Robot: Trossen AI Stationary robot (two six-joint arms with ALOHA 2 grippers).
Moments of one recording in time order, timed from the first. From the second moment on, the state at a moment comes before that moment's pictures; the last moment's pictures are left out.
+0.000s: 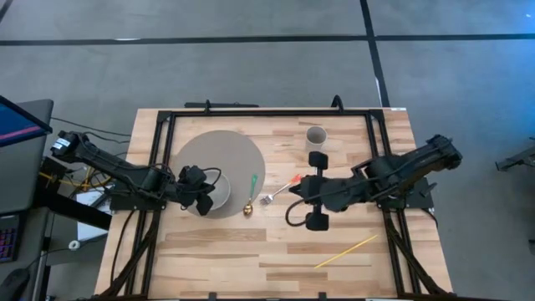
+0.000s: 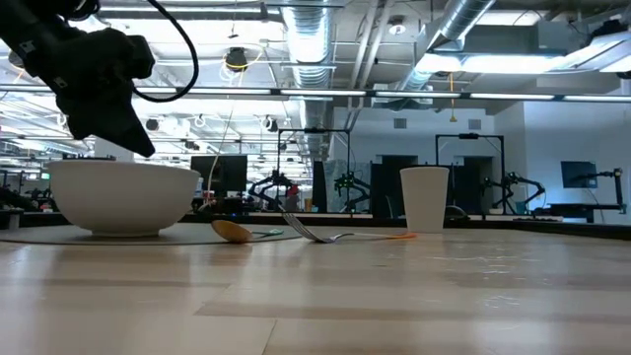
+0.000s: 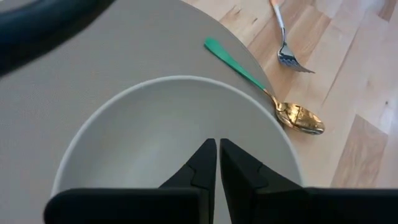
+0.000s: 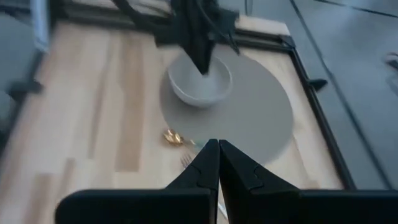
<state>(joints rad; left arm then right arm) -0.39 0.92 0.46 -0.46 -0.54 -0.83 0.45 1.54 1.70 -0.93 0.55 0.17</state>
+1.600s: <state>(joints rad) 0.10 1.30 0.60 0.36 -0.08 -0.38 0.10 1.33 0.51 0.30 0.31 0.02</state>
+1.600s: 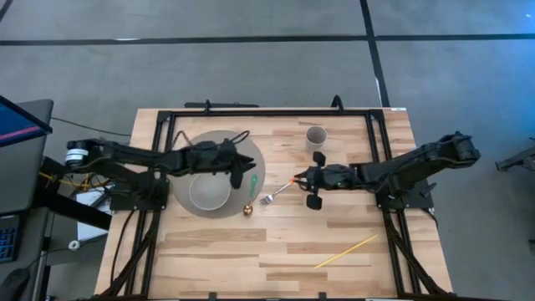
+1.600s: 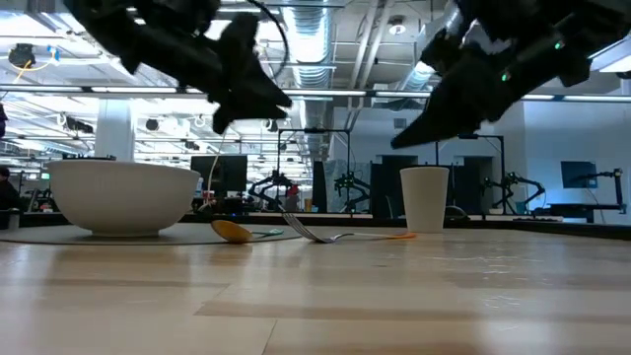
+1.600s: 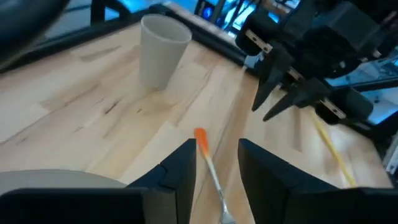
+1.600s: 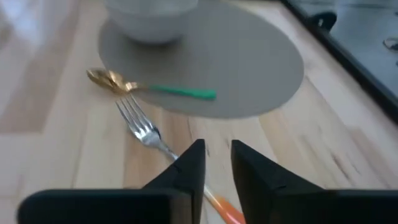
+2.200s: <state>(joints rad) 0.19 1.61 0.63 0.31 0.06 -0.48 0.09 1.47 0.56 0.30 0.31 0.03</state>
